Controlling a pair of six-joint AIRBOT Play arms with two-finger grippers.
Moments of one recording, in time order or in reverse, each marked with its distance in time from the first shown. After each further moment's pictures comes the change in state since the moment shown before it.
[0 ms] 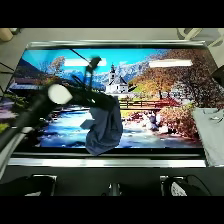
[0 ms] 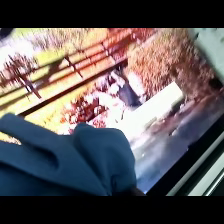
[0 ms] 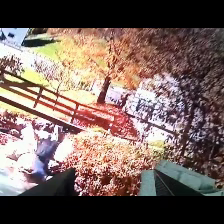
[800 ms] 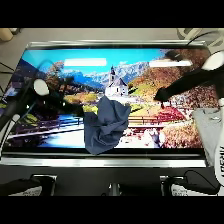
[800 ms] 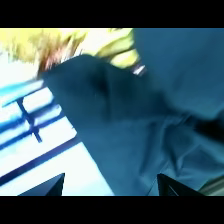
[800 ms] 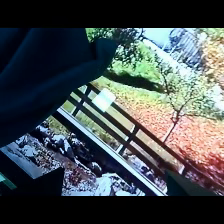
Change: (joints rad) left arm 0.401 0.028 -0.161 0.176 -0.426 -0.025; right arm 0.205 -0.308 -0.306 0.249 -0.102 -0.053
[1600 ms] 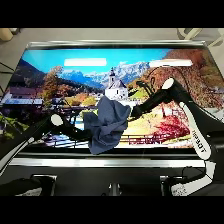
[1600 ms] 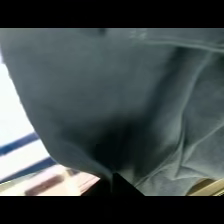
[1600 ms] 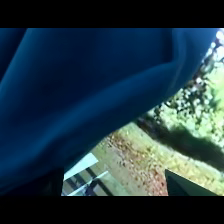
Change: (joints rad) left arm -0.103 0.010 -0.460 -0.345 0.346 0.012; right arm 0.126 -0.262 -0.143 0.200 -0.110 -0.010
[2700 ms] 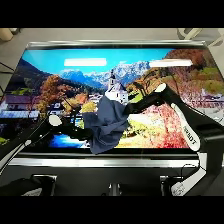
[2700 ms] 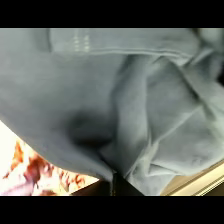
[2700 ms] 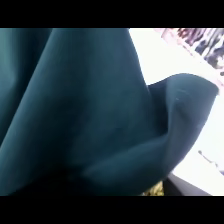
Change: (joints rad) left arm -0.010 0.068 -0.005 -0.039 0.026 0.056; right arm 0.031 -0.117 0.006 0.171 -0.141 0.038
